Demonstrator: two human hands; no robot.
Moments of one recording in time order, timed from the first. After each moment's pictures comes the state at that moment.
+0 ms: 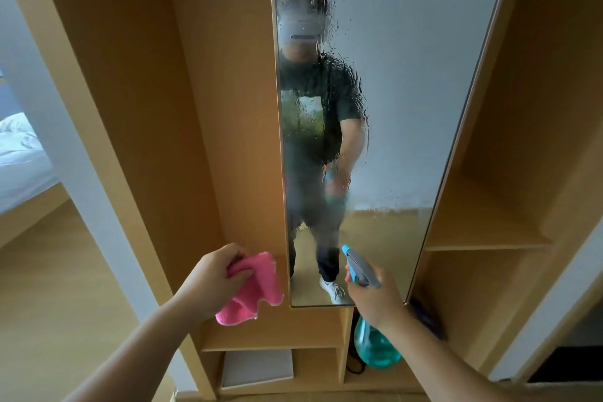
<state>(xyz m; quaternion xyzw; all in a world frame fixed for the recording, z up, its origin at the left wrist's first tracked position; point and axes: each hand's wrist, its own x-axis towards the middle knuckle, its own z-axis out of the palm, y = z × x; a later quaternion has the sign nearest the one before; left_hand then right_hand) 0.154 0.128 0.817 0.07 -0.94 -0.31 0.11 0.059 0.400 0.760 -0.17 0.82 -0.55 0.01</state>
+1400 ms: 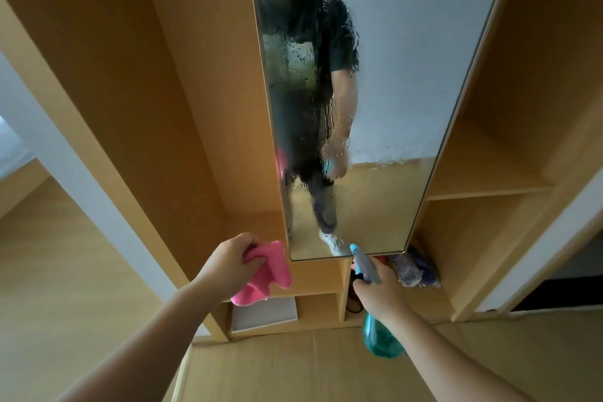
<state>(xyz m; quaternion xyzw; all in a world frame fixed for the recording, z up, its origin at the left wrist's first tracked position) 0.135 0.143 0.755 0.09 -0.95 -0.29 0.01 0.074 0.415 0.674 -0.03 0.85 -0.52 0.11</state>
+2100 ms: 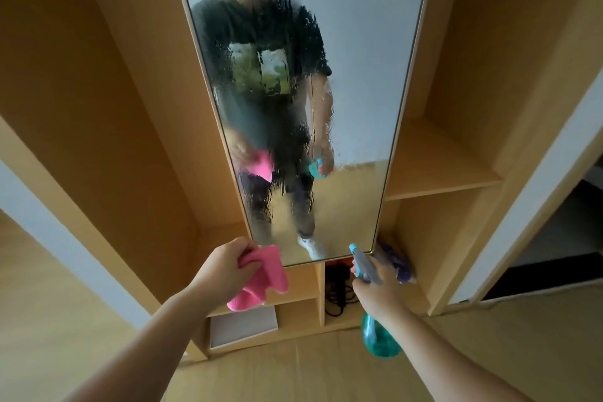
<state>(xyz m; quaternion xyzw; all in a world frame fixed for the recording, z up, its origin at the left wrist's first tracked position) 0.109 0.203 0.760 0.06 -0.95 -0.29 0.01 0.062 0.481 0.672 0.03 0.86 -0.51 0.06</state>
